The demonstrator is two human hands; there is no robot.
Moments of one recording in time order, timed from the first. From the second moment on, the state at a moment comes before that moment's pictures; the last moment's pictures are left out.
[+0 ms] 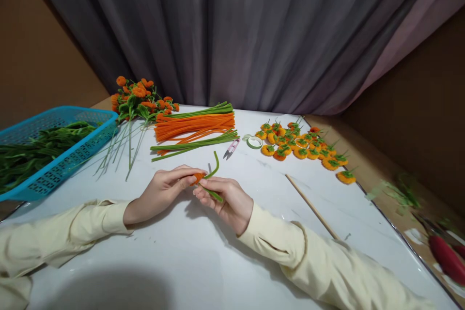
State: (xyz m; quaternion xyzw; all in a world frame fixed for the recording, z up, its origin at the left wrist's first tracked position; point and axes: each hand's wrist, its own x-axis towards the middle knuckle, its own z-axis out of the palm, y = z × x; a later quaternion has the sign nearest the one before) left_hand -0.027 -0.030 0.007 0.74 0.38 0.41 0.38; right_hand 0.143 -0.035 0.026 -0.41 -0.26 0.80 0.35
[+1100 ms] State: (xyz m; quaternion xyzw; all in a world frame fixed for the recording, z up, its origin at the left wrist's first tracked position) left_hand -0.023 -0.029 0.020 0.69 0.38 0.26 0.56; right_hand 0.156 -0.025 0.033 -0.47 -0.70 0.49 0.22
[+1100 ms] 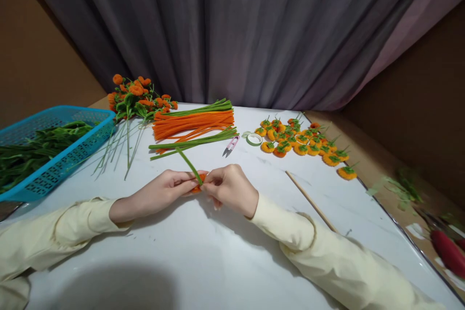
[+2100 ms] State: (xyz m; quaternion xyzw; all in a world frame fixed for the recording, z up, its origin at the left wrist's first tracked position) left_hand -0.021 -0.017 0.000 0.45 0.38 0.25 0.77; right_hand 0.165 -0.014 0.022 -0.33 -0.86 0.29 0.26
